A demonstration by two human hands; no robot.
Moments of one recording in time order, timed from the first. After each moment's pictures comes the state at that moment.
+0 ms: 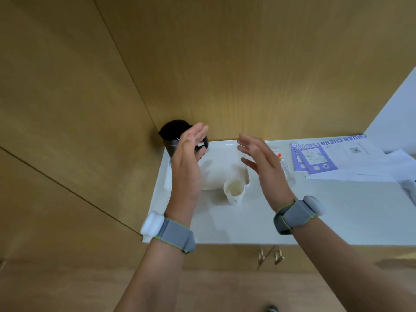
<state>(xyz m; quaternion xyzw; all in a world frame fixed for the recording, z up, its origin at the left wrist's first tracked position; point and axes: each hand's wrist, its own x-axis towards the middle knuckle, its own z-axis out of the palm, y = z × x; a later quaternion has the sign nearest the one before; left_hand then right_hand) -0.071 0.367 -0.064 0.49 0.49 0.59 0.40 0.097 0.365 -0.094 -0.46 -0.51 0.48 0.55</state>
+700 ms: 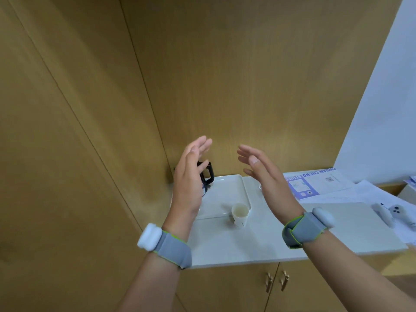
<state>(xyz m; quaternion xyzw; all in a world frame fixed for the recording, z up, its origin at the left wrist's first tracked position) -0.124 0.282 0.049 0.55 0.38 0.62 0.40 0.051 0.268 0.027 -0.41 -0.59 0.39 0.58</state>
